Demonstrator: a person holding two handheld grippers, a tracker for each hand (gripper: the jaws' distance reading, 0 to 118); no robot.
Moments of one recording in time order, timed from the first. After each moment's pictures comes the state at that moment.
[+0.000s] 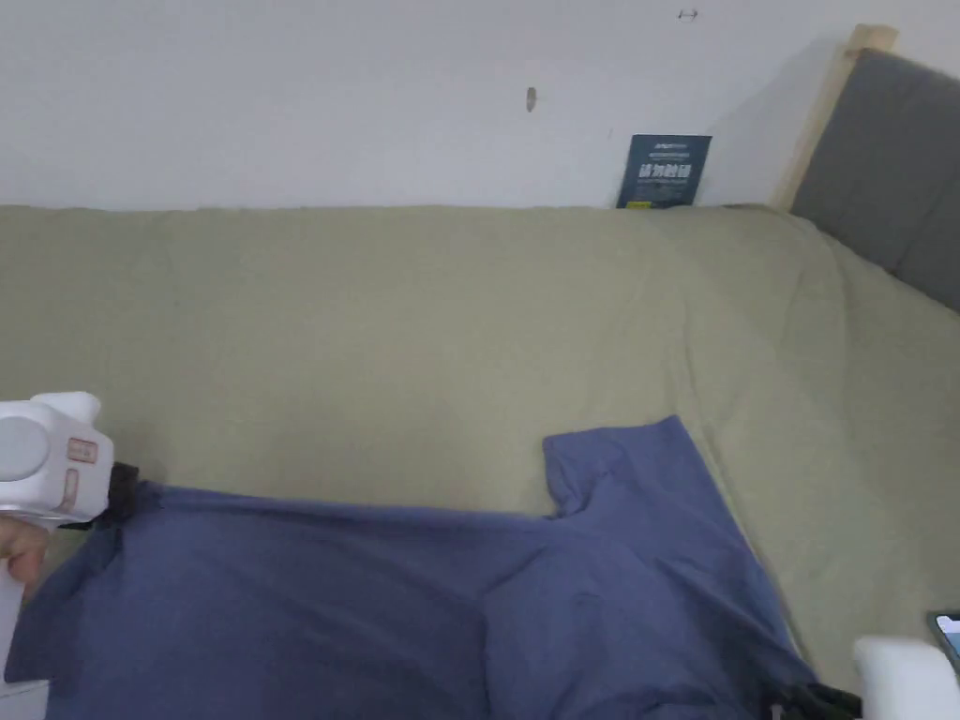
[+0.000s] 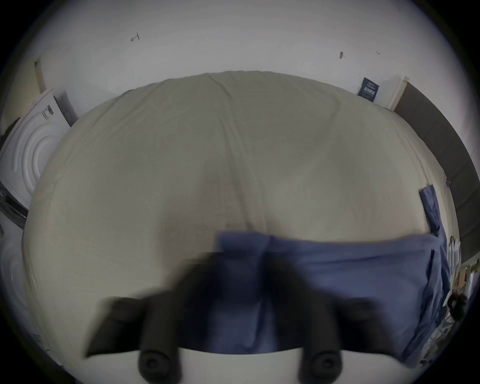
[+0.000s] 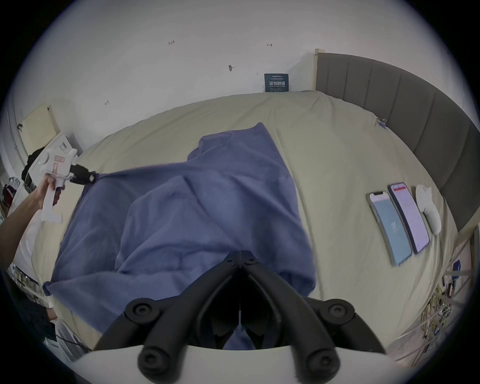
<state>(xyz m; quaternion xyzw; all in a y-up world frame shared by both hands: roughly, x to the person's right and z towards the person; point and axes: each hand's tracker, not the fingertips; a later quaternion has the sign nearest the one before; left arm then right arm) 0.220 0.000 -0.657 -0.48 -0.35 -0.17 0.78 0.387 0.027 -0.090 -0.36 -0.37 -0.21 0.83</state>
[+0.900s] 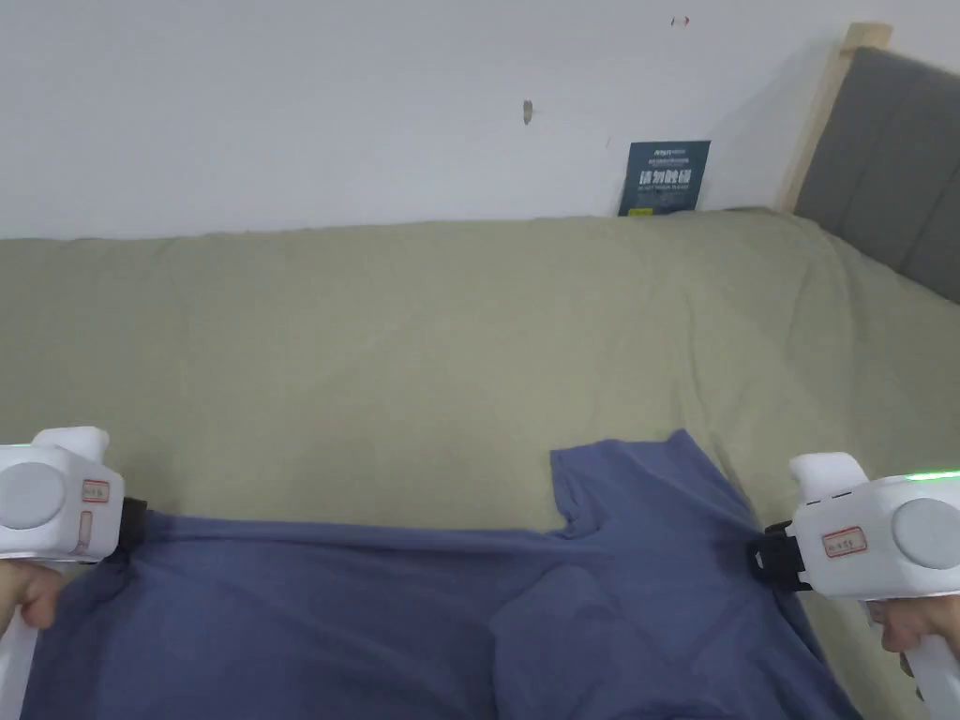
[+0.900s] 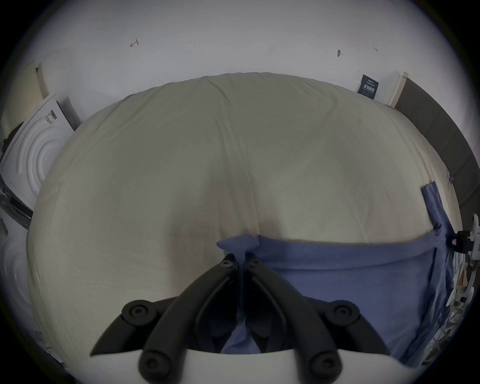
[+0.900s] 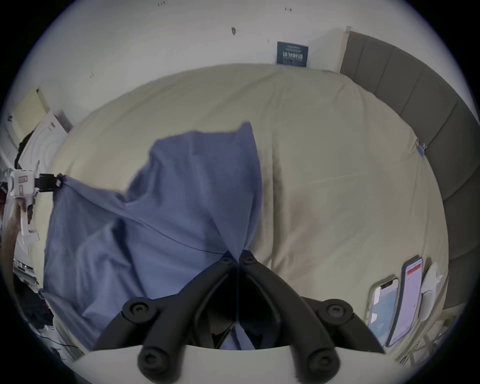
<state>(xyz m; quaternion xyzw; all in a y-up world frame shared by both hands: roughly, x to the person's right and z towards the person) 0.208 0.017 -0.631 -0.45 -0.34 -0.19 0.80 0.520 0.036 -0.151 -0.45 -0.32 -0.20 0.81</state>
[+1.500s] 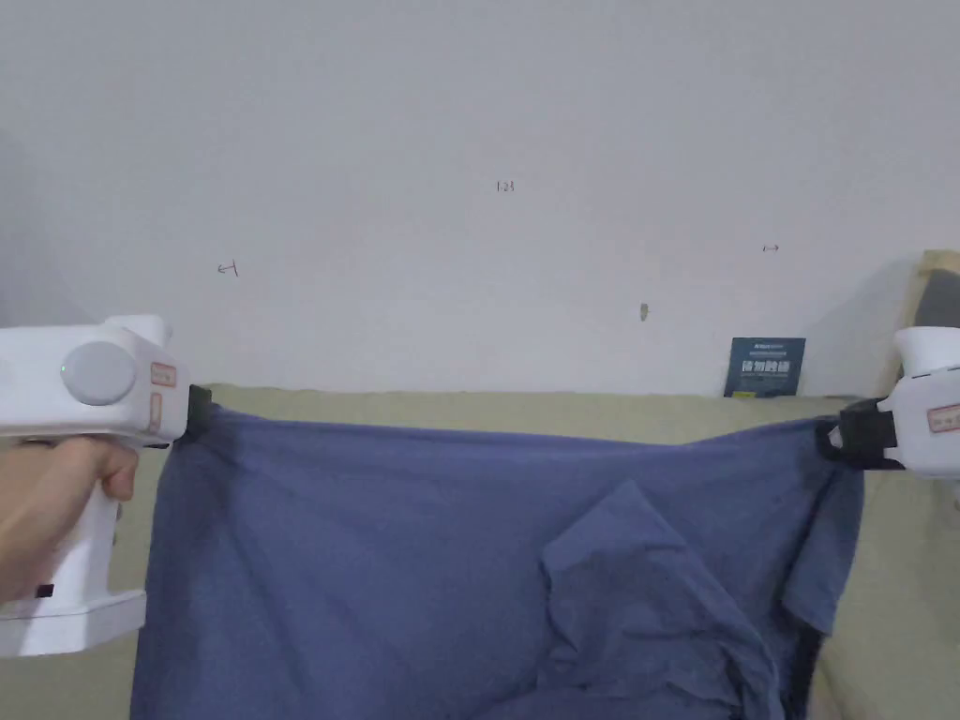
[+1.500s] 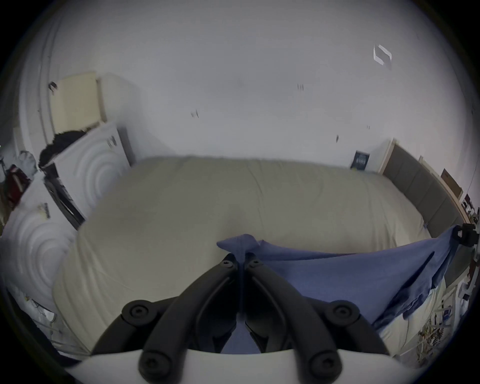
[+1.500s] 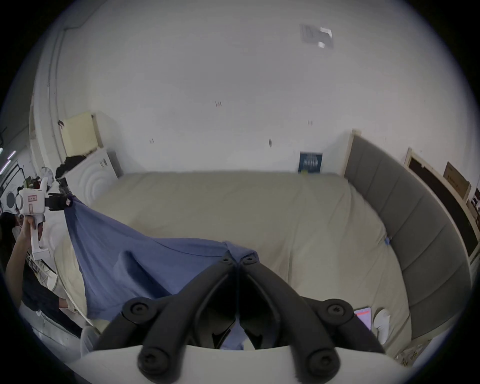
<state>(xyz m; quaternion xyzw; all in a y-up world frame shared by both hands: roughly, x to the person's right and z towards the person) 0.024 0.296 -0.549 -0.28 -0.31 -0.08 0.91 0.436 0.303 -0.110 -0.26 -0.30 -0.12 0.91</state>
